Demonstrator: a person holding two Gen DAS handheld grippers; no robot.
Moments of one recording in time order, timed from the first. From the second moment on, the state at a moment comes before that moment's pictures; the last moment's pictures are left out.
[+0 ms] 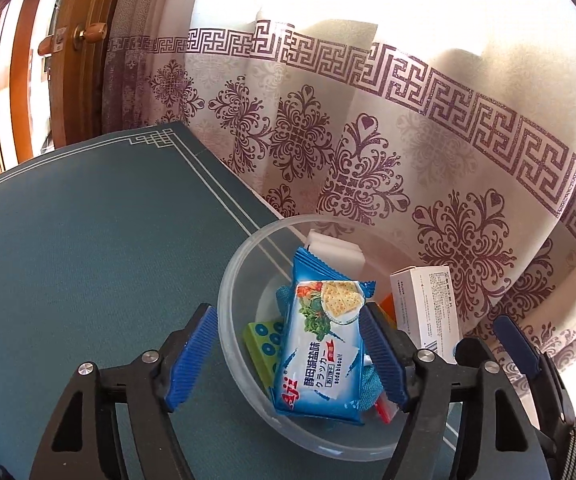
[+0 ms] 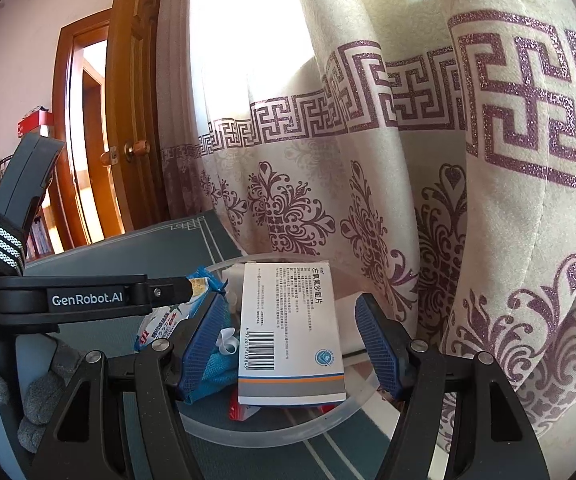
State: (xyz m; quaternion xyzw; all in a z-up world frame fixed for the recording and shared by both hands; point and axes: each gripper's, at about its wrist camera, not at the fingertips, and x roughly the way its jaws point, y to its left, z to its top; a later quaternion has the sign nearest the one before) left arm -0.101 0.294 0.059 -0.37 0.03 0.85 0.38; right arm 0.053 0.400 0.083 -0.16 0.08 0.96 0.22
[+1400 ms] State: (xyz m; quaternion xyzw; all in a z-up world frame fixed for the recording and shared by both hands) left arm -0.091 0.273 0.032 -0.36 0.08 0.88 0.30; right arm 0.056 0.400 0.084 -0.15 0.08 0.96 0.21
